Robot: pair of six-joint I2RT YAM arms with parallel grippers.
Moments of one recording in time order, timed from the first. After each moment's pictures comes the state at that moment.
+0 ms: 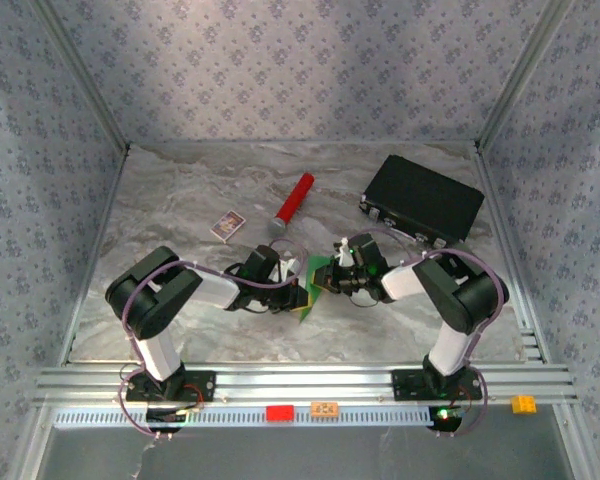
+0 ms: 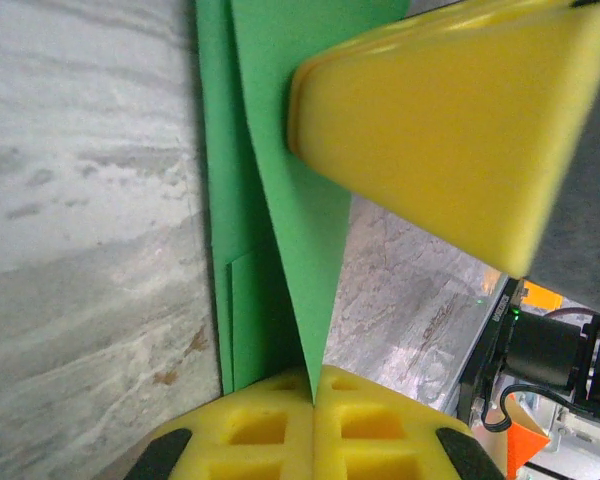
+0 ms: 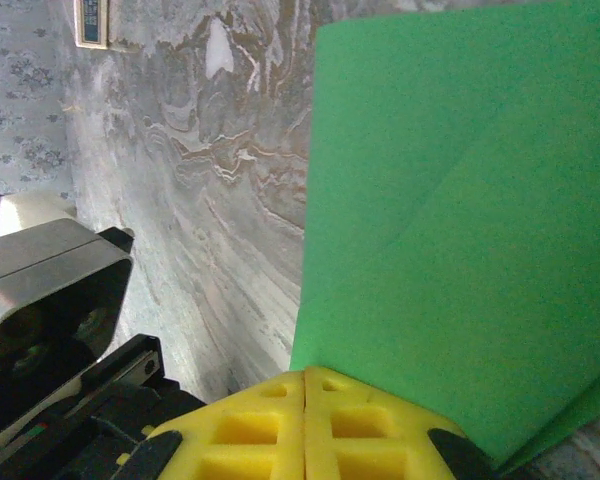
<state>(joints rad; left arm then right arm) -0.76 1.76 0.60 0.36 0.64 -0.93 0.56 1.75 0.56 0.47 -0.60 0.92</state>
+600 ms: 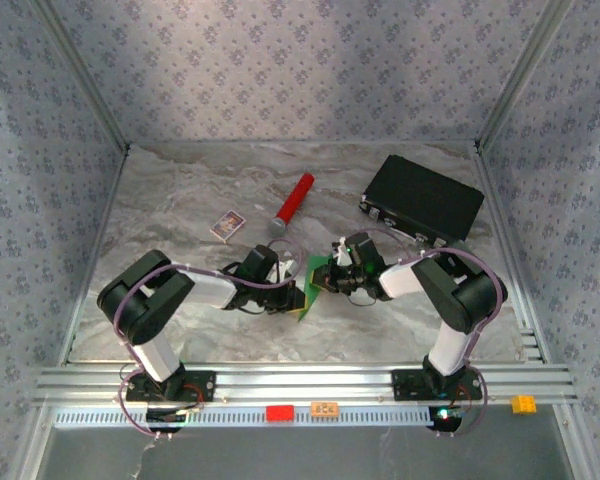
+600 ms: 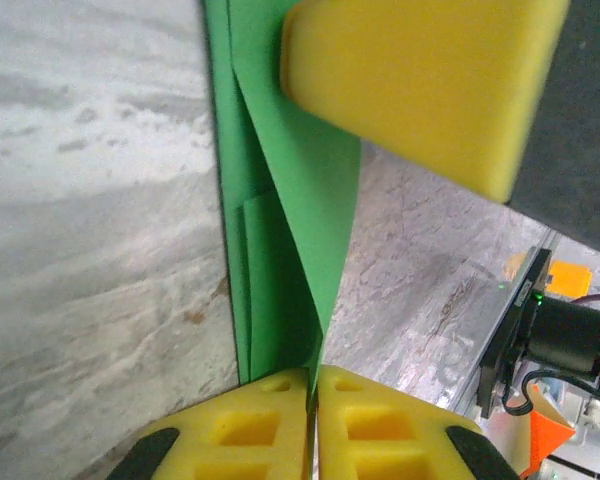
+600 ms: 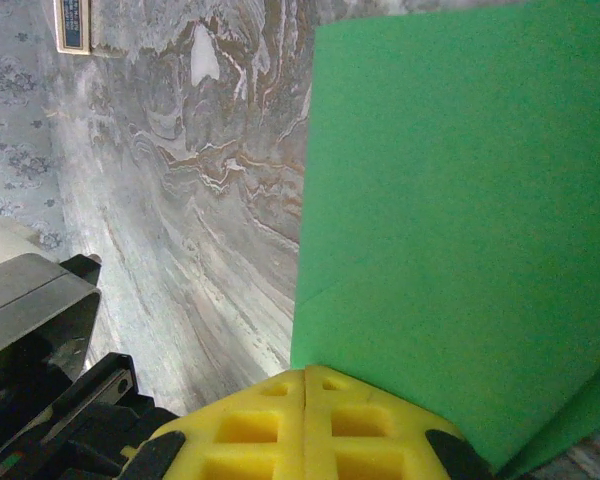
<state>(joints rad) -0.76 1.70 0.60 0.24 0.63 -0.86 0.57 1.75 0.59 0.42 -0.57 0.92</state>
